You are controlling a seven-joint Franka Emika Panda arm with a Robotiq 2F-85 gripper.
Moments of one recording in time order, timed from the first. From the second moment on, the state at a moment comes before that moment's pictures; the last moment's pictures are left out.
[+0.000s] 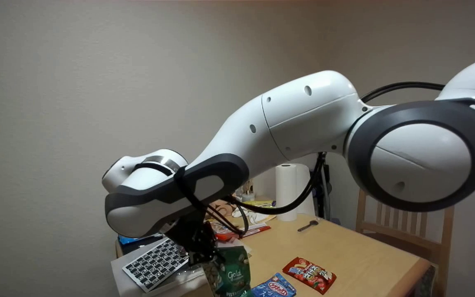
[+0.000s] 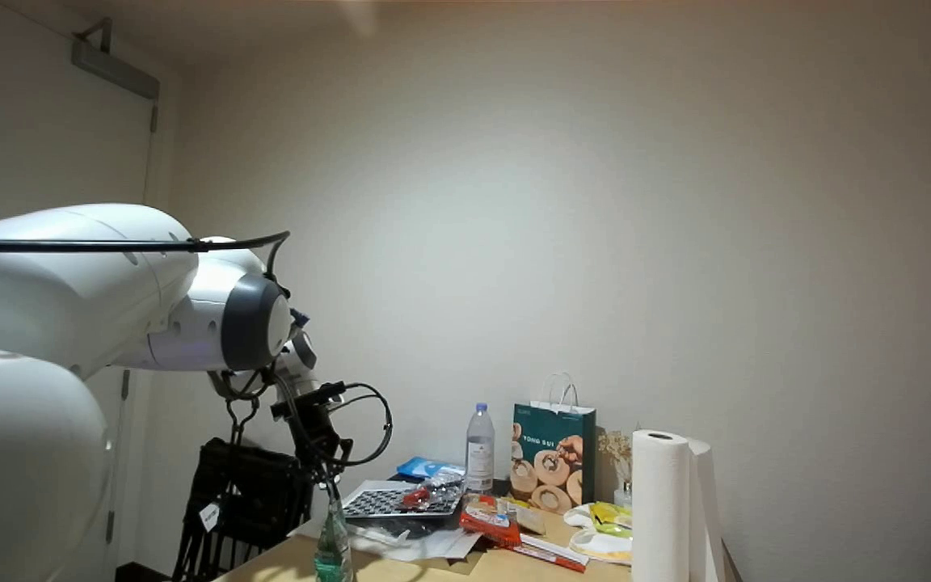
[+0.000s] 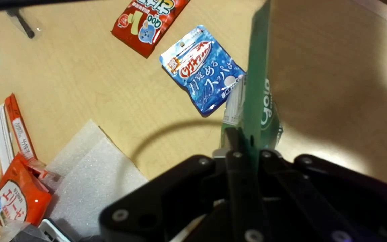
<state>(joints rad) 0.51 1.11 0.03 -0.82 -0.48 1.42 -0.13</state>
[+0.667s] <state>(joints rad) 0.48 1.11 0.04 -0.82 -0.43 1.39 -0.13</state>
